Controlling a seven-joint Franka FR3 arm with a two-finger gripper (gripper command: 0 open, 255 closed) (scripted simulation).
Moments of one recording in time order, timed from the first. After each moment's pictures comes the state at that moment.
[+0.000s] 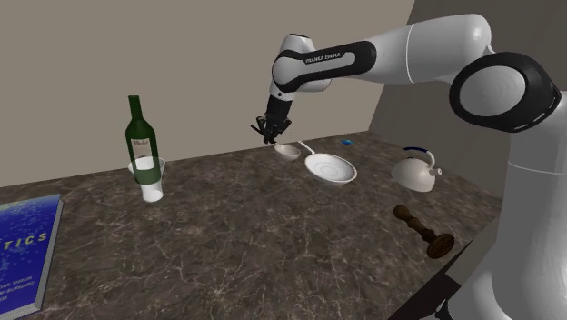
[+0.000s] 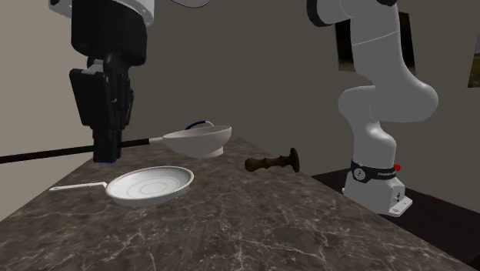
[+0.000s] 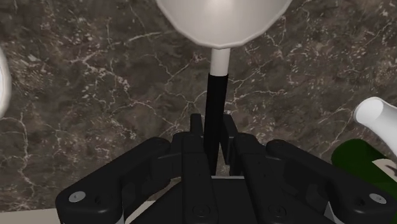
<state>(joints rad) 0.07 0.38 0.05 -1.55 0.06 2.07 0.20</state>
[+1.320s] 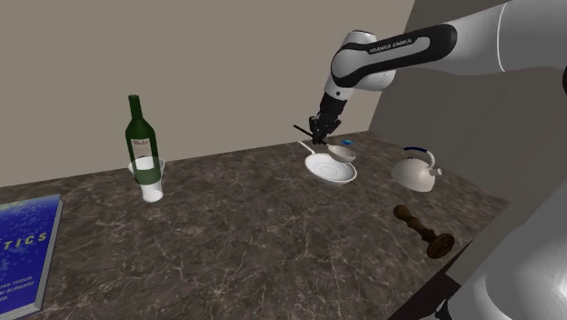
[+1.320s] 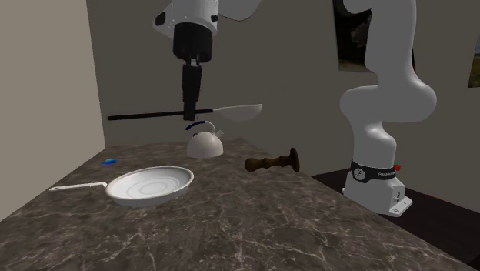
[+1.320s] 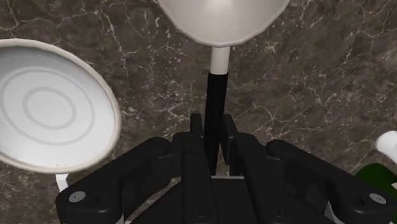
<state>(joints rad) -0.06 -0.02 -0.03 -2.01 0.11 2.10 -0.02</state>
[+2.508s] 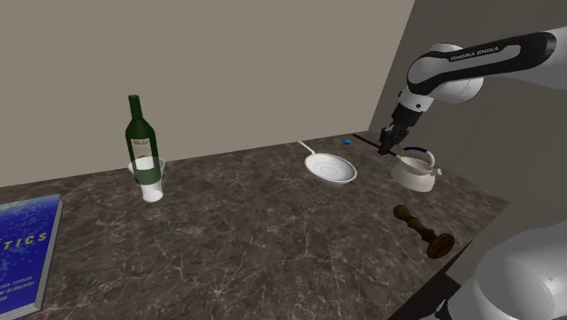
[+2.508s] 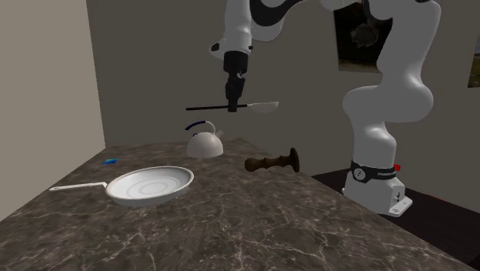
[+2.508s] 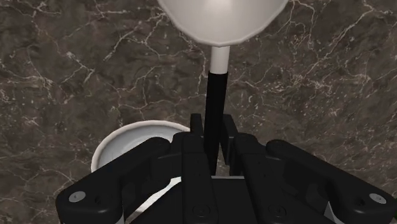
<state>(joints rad) -0.23 -0.36 -0.25 -2.34 0.05 2.06 -0.38</state>
